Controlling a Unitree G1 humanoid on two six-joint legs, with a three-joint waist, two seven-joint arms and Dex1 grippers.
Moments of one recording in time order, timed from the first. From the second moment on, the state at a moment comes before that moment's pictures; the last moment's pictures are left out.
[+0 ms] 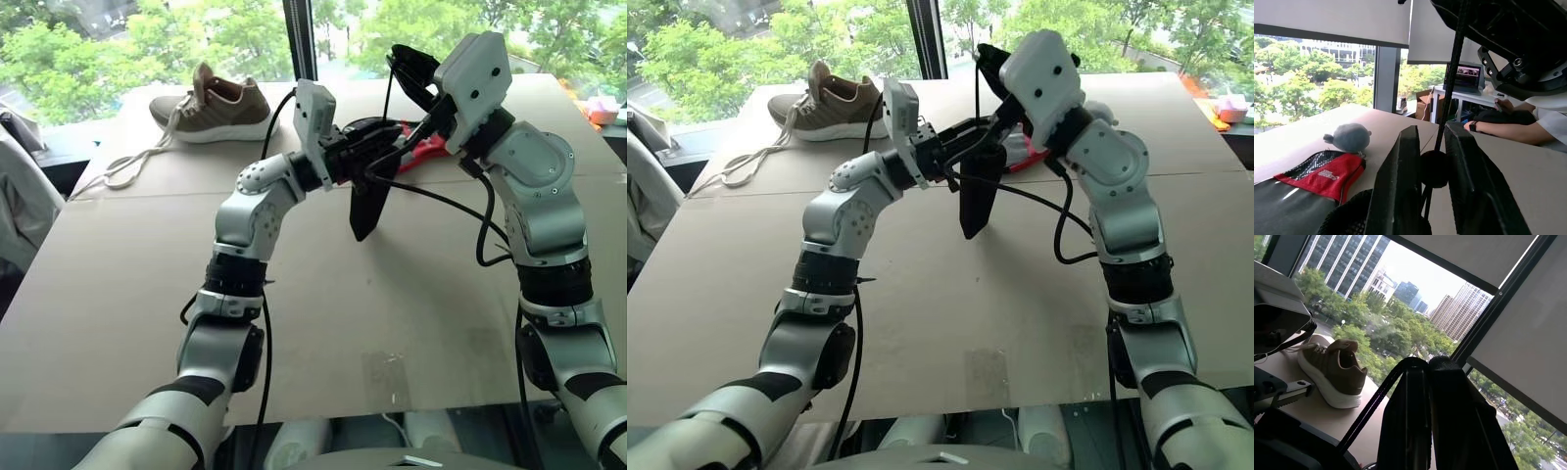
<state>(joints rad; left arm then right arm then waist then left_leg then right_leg) -0.87 0.22 -0.01 0.21 -0.47 0.36 -0.85 -0.85 -0.36 0.07 -0.11 0.06 0.14 0.54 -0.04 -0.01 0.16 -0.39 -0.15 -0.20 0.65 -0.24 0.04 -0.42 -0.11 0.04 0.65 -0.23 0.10</state>
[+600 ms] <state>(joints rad) -0.86 0.25 -0.05 0.32 -0.33 0.22 -0.87 -1.03 -0.30 -0.09 -0.07 0.19 0.20 0.39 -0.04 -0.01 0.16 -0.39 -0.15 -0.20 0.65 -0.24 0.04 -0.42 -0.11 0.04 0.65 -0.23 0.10</state>
